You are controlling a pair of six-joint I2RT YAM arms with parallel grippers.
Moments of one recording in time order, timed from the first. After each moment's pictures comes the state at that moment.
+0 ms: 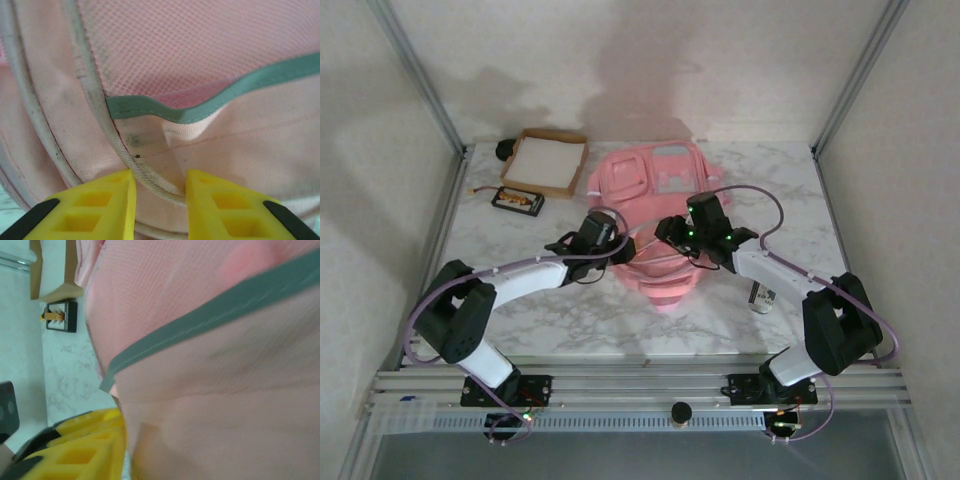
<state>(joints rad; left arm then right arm) -0.64 1.59 0.89 -0.02 0.05 -0.72 0.58 1.49 0.96 -0.18 -0.23 0.95</state>
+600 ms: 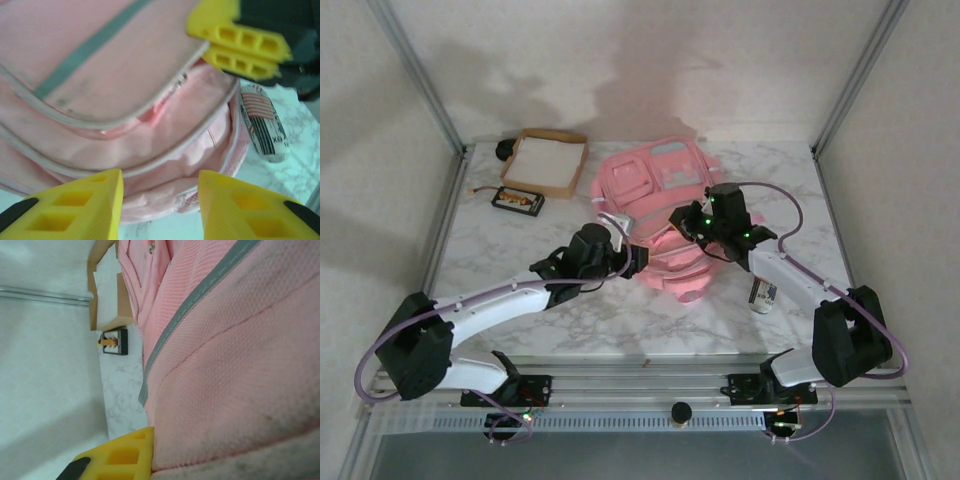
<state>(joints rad) -0.77 1.35 0.79 0.06 0.06 -0.46 0.47 1.41 0.94 -0.10 -0.37 1.09</state>
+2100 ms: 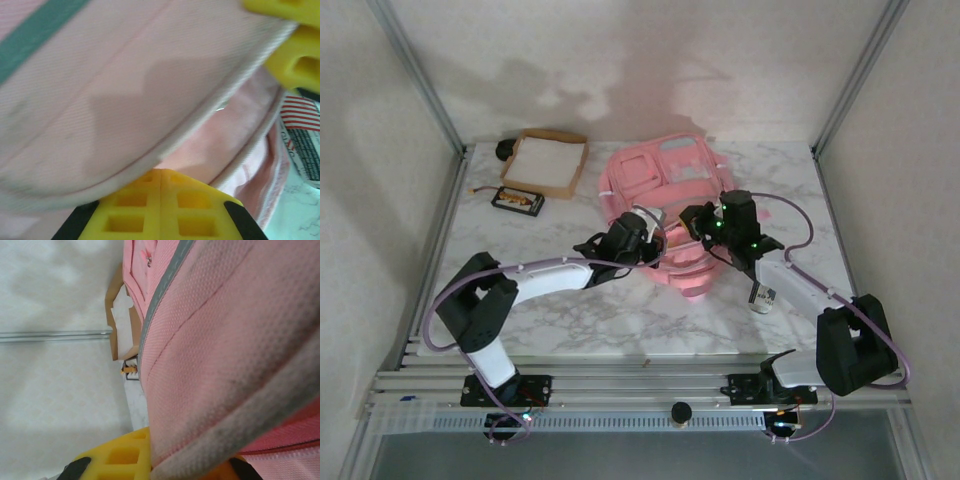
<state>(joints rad) -0.78 1.70 1.00 0.12 0.01 -0.41 0.42 1.35 0.83 0.05 -0.35 1.25</state>
